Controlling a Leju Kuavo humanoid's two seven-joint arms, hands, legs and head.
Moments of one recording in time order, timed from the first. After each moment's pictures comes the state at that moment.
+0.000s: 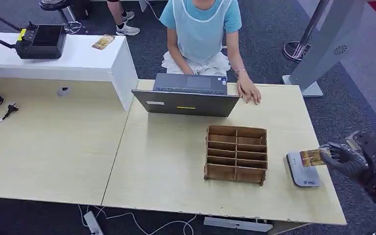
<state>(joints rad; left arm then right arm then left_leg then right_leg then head) -0.07 -0.21 1.11 -0.23 -1.39 0.25 0.08 -0.33 -0.70 0.21 -0.97 -0.21 0.55 -0.19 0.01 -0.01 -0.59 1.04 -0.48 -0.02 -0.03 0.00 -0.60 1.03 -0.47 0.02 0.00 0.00</state>
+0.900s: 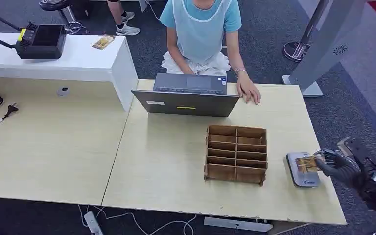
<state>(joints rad) -0.07 -0.21 1.11 -0.23 -1.39 0.25 0.08 -0.31 -0.68 0.22 -0.96 -0.18 0.53 -0.18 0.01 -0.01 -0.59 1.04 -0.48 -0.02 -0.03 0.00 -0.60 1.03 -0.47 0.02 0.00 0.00</state>
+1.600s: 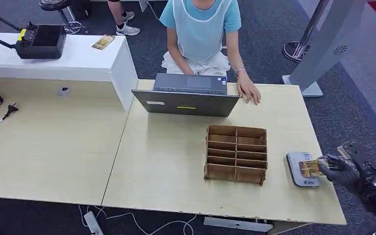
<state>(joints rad) -0.07 -0.21 1.11 -0.23 -1.40 0.25 0.08 -0.32 -0.67 0.23 -0.86 -0.16 0.47 -0.18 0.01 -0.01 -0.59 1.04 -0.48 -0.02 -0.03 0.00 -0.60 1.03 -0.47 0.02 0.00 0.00</state>
